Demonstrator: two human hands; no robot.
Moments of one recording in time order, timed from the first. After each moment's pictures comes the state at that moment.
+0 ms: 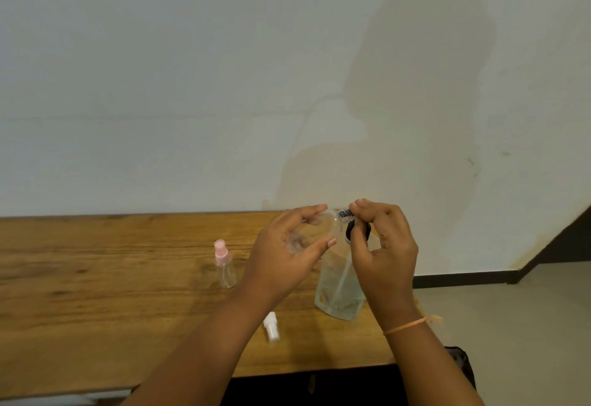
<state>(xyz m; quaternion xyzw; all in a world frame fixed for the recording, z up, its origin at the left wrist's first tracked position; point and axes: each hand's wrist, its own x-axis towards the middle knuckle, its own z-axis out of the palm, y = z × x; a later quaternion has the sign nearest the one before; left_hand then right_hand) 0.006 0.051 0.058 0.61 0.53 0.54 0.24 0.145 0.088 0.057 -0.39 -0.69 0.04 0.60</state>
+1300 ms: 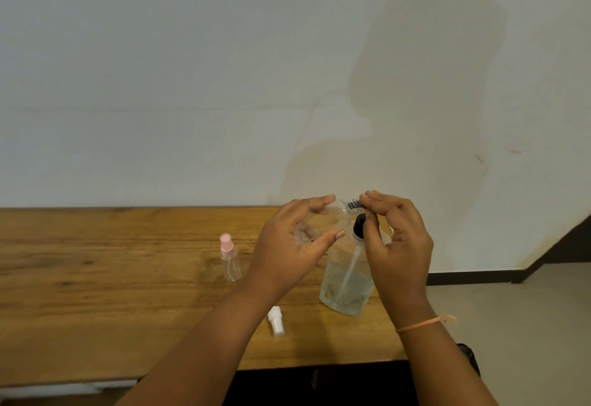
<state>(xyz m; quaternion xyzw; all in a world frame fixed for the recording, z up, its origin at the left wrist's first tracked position) 0.002 0.056 0.054 0.62 0.52 0.55 0.20 0.147 0.086 0.060 -0.38 -0.69 0.09 0.61</state>
